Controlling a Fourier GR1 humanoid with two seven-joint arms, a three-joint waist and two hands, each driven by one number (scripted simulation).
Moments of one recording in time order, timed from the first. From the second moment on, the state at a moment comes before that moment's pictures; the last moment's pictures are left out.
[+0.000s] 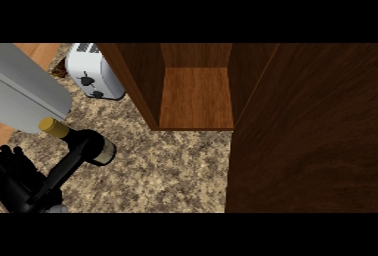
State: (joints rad) left arm 0.11 0.00 0.05 -1.76 0.07 0.91 -0.12; right arm 0.08 -0.07 -0.01 -2.39 -0.23 0.21 0.41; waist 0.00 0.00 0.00
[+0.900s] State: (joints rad) left arm 0.09 0.00 0.18 -1.42 0.37 0.70 -0.46; right arm 0.07 -0.06 0.01 -2.38 -0.22 0.21 0.42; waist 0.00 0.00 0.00
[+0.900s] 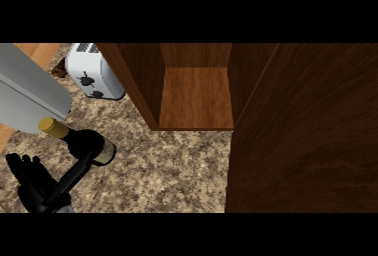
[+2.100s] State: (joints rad) left arm -0.14 0.02 0.33 -0.82 0.60 0.43 -0.84; right arm 0.10 -0.03 0.06 -2.40 -0.15 0.21 0.40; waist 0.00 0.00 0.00
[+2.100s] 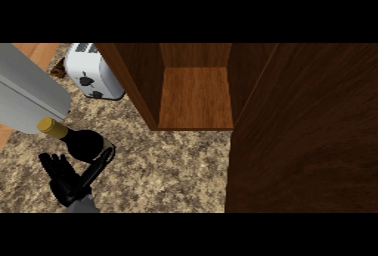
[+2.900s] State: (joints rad) left arm -0.29 0.07 0.38 -0.51 0.68 0.20 -0.99; right arm 0.11 -0.04 0.02 -2.40 -0.18 0.23 0.40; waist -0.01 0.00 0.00
